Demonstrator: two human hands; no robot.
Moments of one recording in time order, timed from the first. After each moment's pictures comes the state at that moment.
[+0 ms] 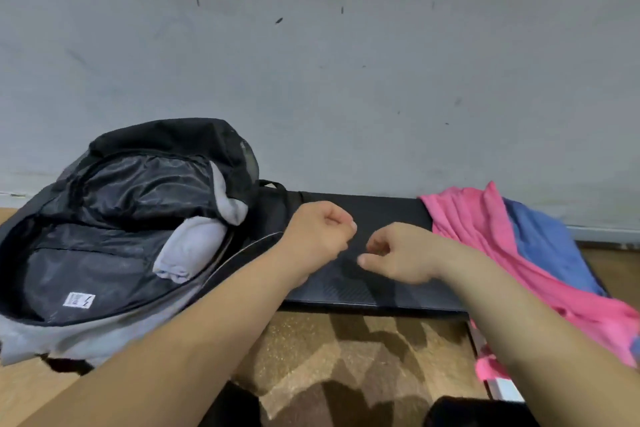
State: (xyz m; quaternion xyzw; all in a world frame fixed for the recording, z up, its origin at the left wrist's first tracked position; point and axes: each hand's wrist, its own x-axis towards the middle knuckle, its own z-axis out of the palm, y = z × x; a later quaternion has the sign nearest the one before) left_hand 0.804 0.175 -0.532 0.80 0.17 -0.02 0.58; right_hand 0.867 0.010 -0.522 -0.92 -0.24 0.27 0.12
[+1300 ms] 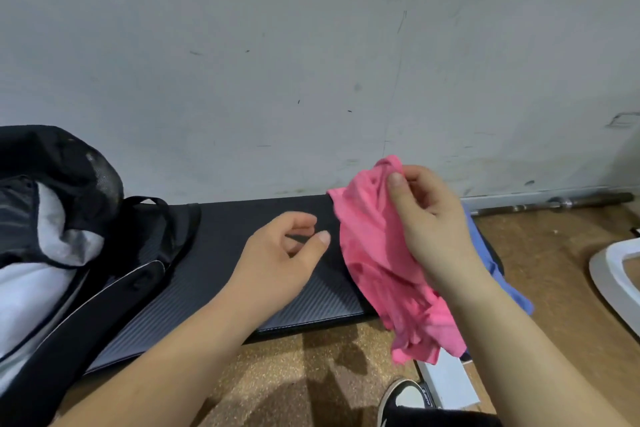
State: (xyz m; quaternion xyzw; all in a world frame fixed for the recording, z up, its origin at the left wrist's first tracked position) left_hand 0.848 0.066 -0.560 0.81 0.08 -0.01 0.59; right_hand 0.893 -0.131 -0.521 -0.78 -0.06 -0.14 0.61
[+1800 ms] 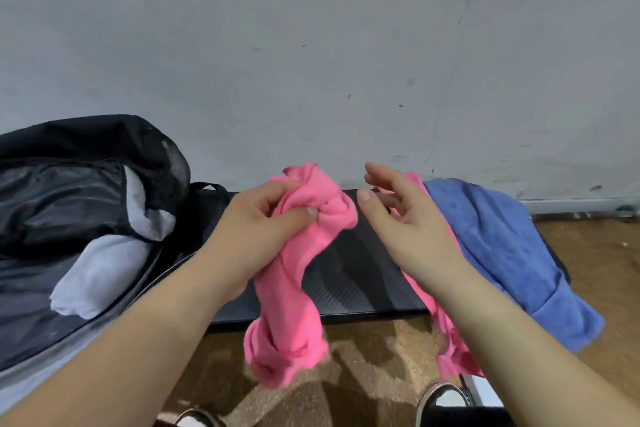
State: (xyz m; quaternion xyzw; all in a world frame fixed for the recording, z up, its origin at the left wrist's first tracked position) left_hand 0.833 0.144 -0.528 0.73 0.08 0.05 0.68; right_hand 0.881 -0.060 -0.536 -0.80 -0.12 0.00 0.59
